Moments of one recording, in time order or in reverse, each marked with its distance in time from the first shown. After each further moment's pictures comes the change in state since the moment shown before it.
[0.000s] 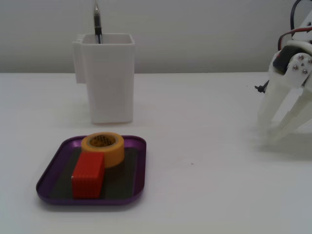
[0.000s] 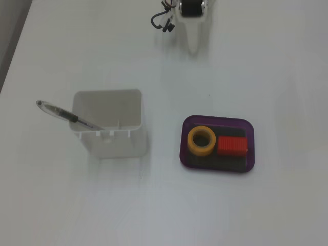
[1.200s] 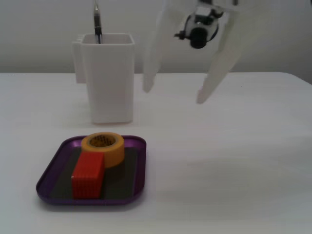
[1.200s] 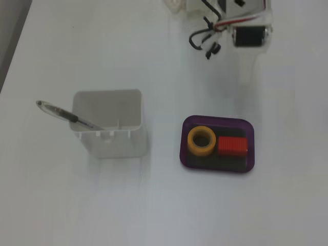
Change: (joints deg) arm -15.9 -108.5 -103.6 9.3 13.5
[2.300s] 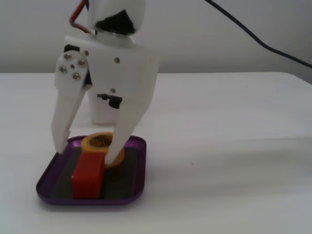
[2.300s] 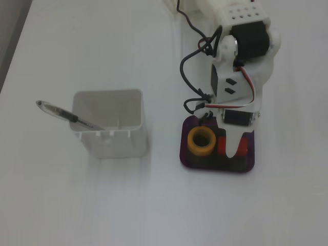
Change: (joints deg) arm 6.6 -40.0 -41.6 2.3 0.1
